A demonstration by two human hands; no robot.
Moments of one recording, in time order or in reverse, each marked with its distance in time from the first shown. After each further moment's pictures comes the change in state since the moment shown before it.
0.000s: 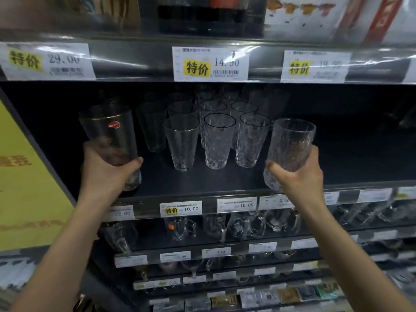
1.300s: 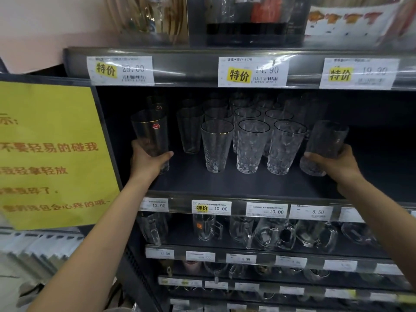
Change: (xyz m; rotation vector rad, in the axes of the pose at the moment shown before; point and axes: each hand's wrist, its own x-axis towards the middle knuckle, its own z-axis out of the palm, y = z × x) left_hand 0.029 -0.019 0.010 -0.067 0.049 -0.094; right_hand 0.113 0.061 0.009 0.078 -0.075 0.220
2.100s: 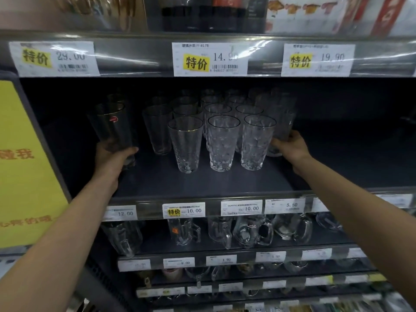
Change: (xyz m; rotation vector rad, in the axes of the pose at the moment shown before) left_hand 0.031 -0.009 0.016 -0.312 -0.061 -0.095; right_hand 0.041 0.004 0.034 0.016 -0.068 -0.019
